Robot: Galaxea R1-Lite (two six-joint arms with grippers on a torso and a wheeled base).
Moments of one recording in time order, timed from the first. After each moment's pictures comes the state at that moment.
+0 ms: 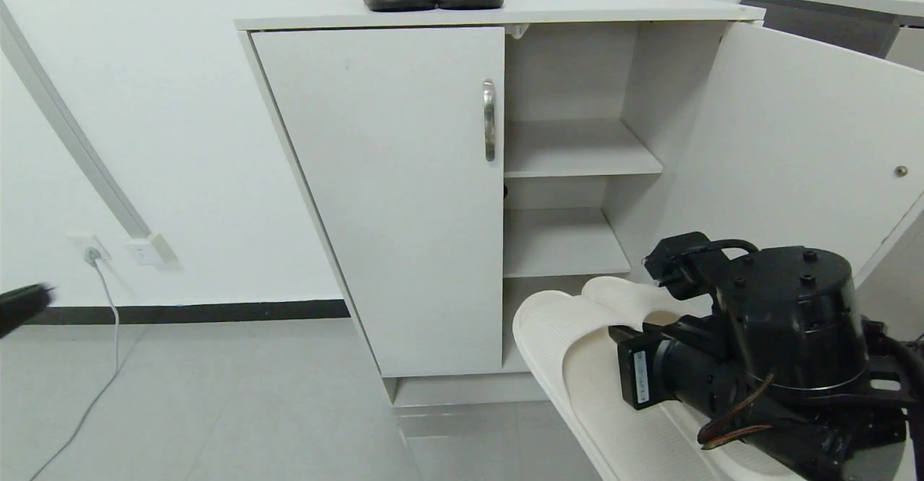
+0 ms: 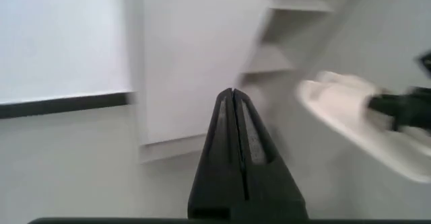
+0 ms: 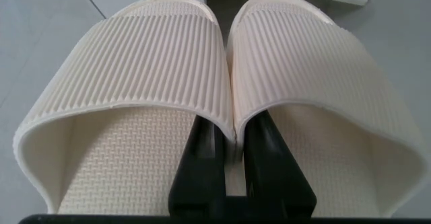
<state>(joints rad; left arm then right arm) -0.39 0.65 -0.69 0.09 0.13 -0.13 0.89 1.56 -0.75 -0.37 -0.51 0.25</state>
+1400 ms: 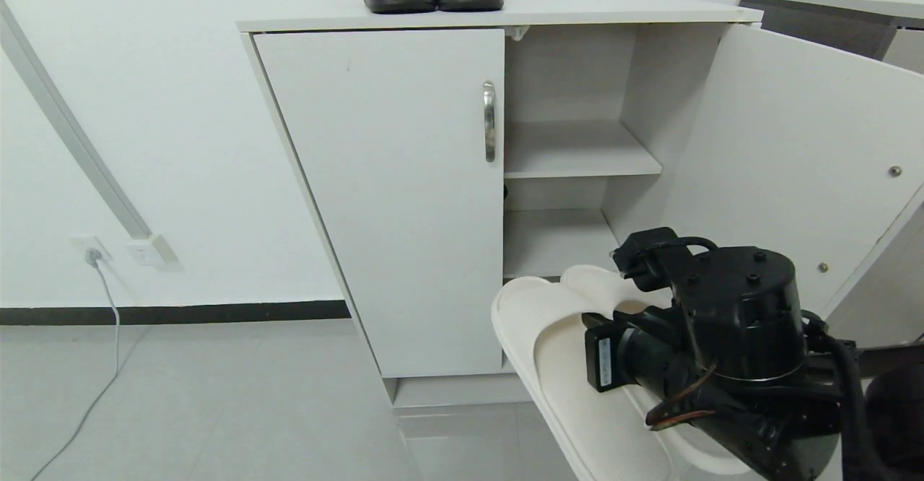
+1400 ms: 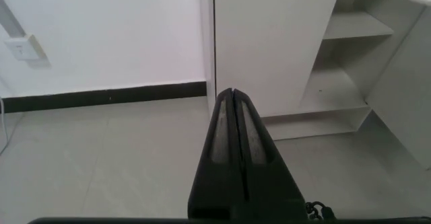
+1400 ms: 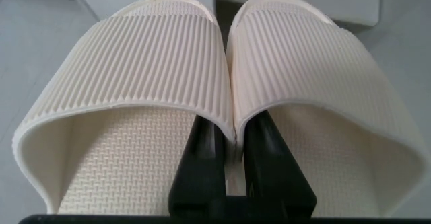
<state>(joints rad) 0.00 0.00 0.00 0.00 -0.02 0.03 0.91 1.66 -0.78 -0.51 -0.53 0.25</state>
